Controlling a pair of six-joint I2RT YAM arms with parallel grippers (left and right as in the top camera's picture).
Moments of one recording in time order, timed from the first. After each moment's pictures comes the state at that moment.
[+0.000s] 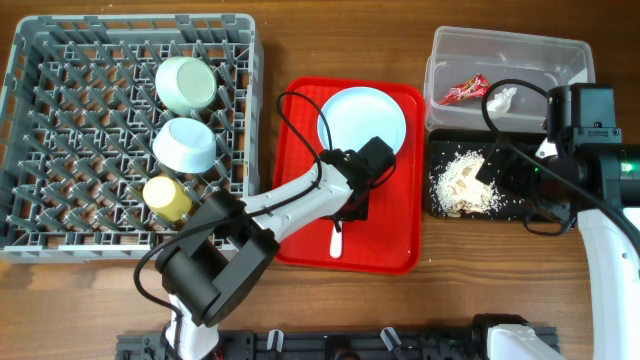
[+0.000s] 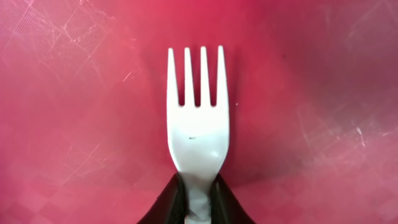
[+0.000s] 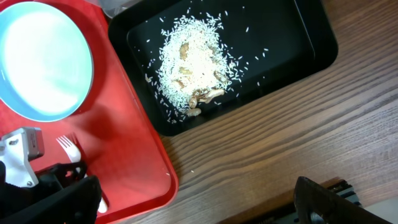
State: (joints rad) left arm -0.83 1.97 1.28 -0.79 -0.06 -0.70; right arm -0.02 1.24 1.41 -1.45 0.05 0.49
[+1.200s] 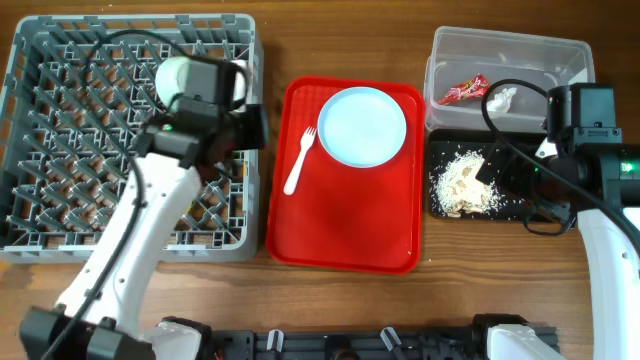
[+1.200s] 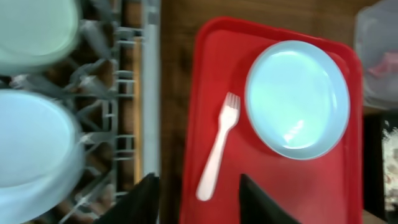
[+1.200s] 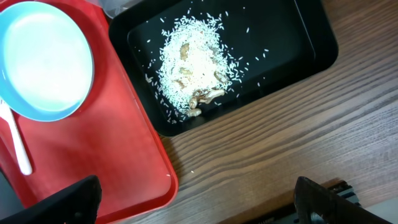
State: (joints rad) left arm -0.28 1.46 1.28 -0.79 0.07 -0.32; right arm -0.02 1.24 1.41 -1.45 0.05 0.48
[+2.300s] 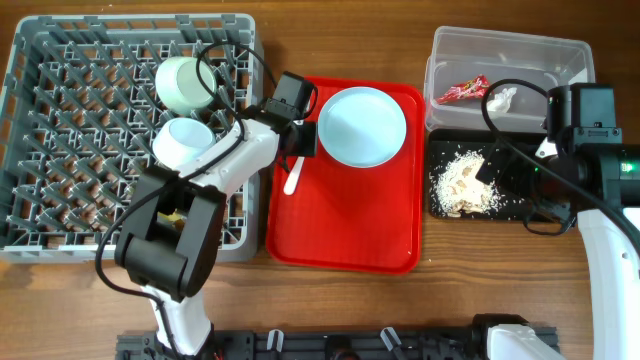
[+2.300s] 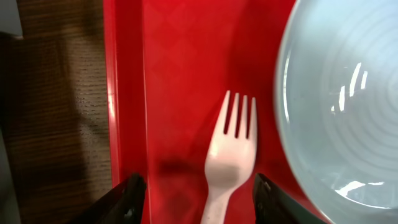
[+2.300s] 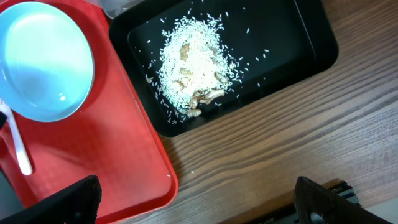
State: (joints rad) left arm -0.44 1.96 1.28 -0.49 -0.03 -0.32; right arm -0.02 1.24 1.41 -1.45 0.05 0.48
